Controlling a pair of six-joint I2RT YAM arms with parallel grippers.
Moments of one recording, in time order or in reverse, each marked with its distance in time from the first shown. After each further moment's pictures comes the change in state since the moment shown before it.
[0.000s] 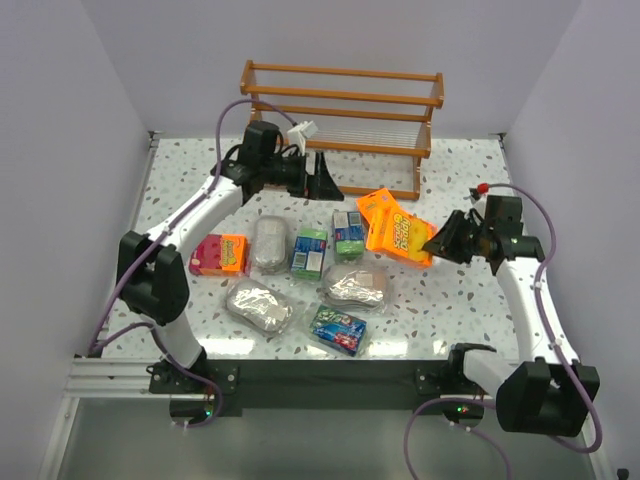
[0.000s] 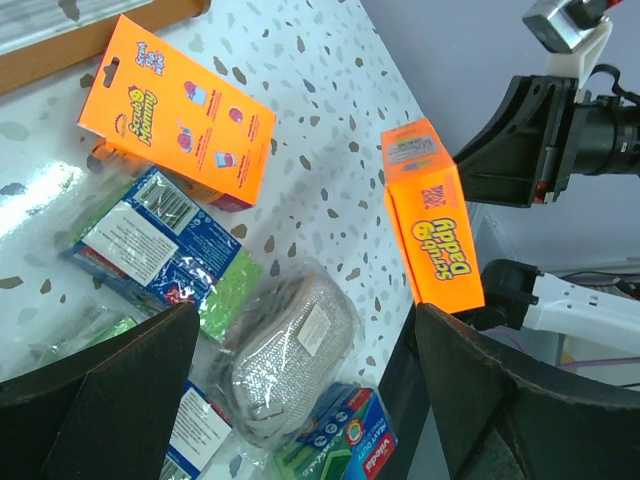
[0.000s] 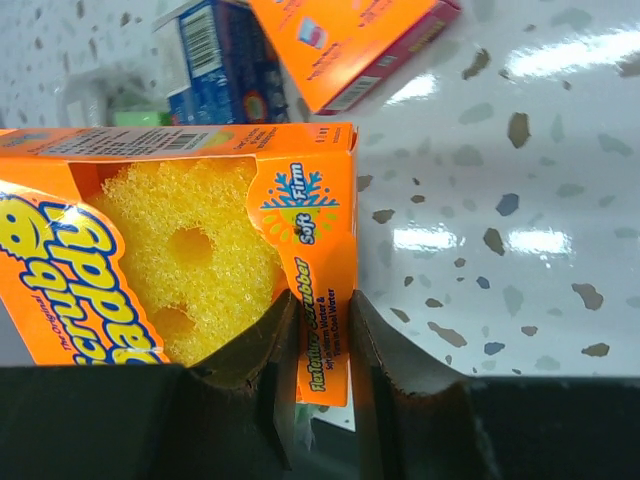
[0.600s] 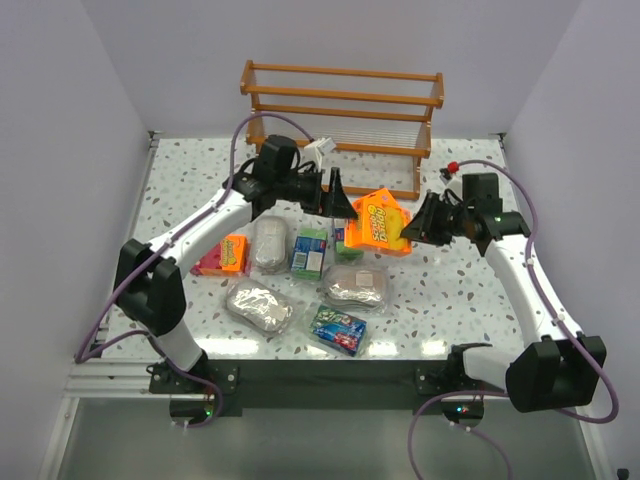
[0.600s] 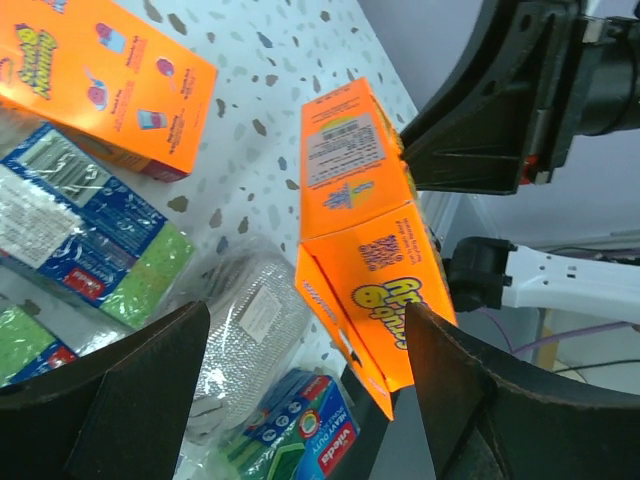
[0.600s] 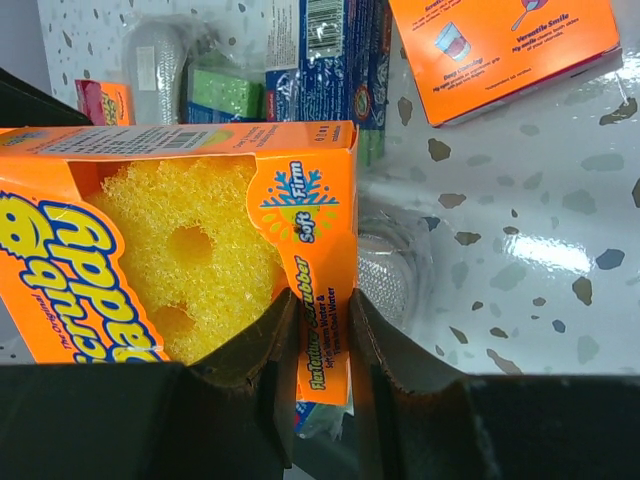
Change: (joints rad) left arm -0.099 -0.058 -0.079 0.029 -0.004 -0.071; right arm 0.183 0.132 0.180 -0.008 -0.063 -0.034
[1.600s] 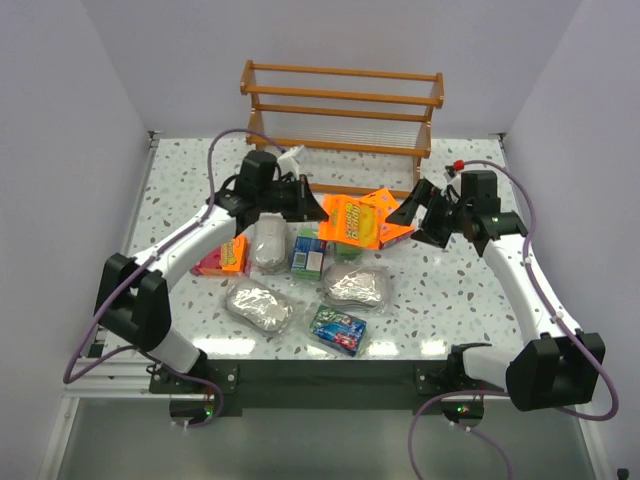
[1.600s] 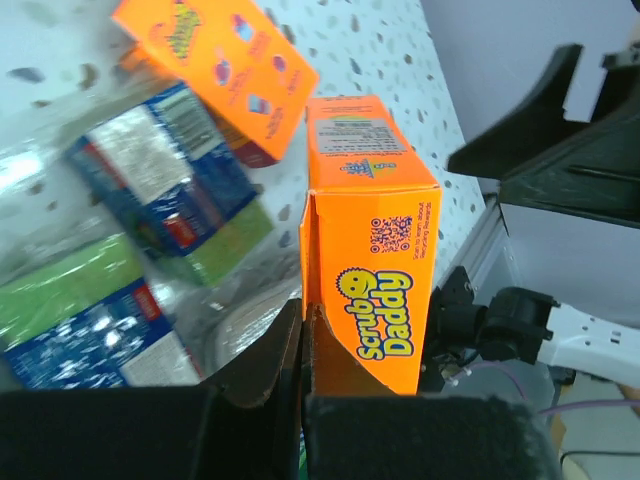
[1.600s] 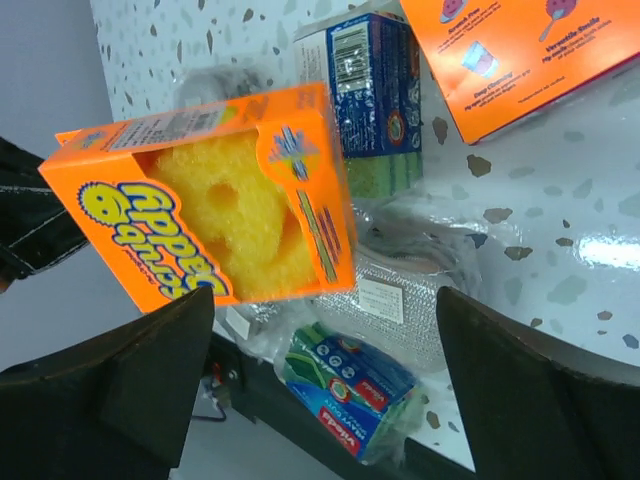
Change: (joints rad) left arm 0.026 -0.103 -0.183 0.088 -0.182 -0.081; right arm 0.011 0.008 -0.014 0.101 -0.007 0.206
